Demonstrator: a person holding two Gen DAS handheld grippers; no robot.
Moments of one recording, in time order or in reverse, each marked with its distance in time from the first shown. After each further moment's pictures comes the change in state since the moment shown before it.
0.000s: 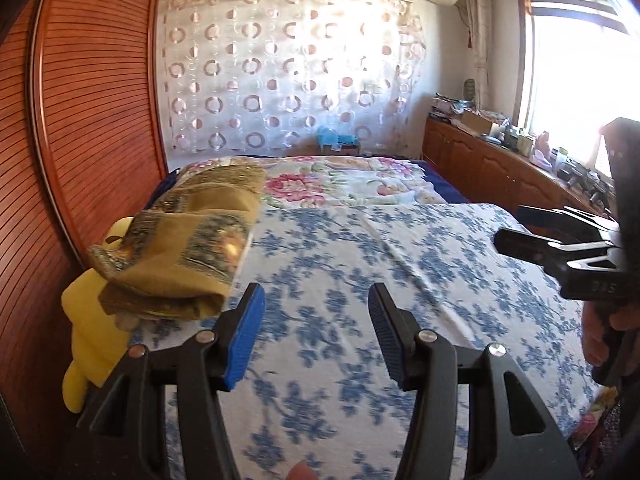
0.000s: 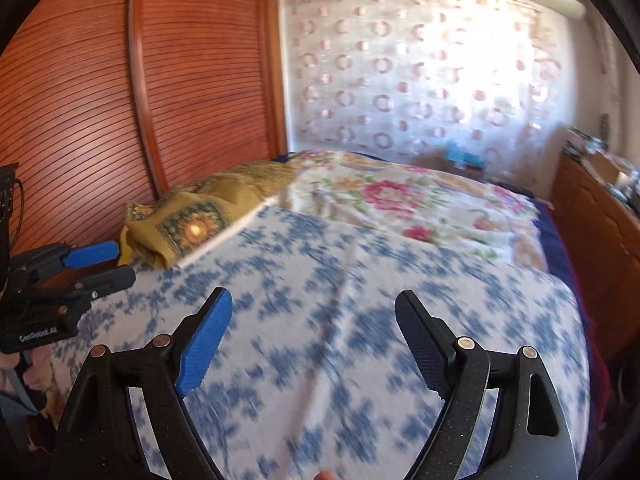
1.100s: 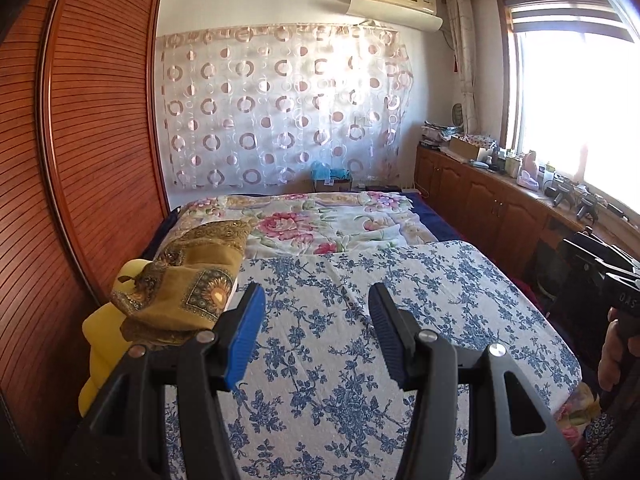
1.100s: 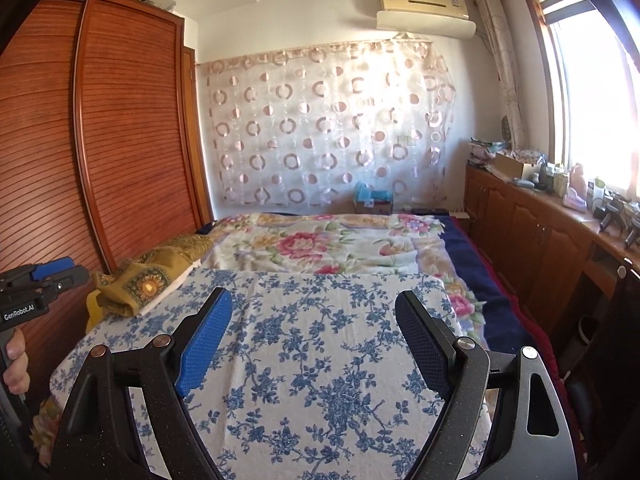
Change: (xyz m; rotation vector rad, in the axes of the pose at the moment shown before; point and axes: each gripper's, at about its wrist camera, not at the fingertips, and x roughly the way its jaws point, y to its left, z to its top) left arm -0.085 -0.053 0.039 0.025 -0.115 0.013; right arm -0.168 -0.055 -0.030 0.170 -0.220 -0.248
